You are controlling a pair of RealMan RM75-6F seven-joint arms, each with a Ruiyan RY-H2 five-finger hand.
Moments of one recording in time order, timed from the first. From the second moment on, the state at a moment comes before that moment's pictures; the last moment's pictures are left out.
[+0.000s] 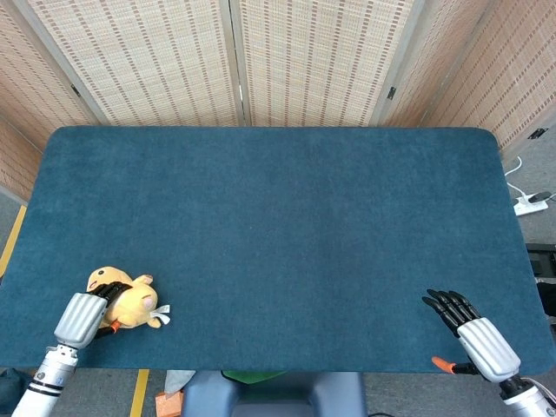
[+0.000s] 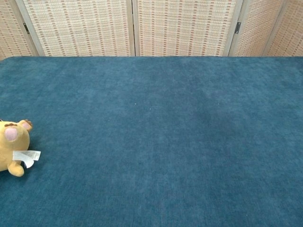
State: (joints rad) left arm -0.25 -1.46 0.10 -1.12 1.60 1.39 -0.14; right arm 0.12 -1.17 -0.21 -1.35 -1.81 1.51 0.39
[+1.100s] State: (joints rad) left arm 0.01 -1.11 0.12 -1.61 1.60 1.76 -0.03; right arm 0.02 -1.17 -0.11 -1.45 -1.83 1.79 0.18
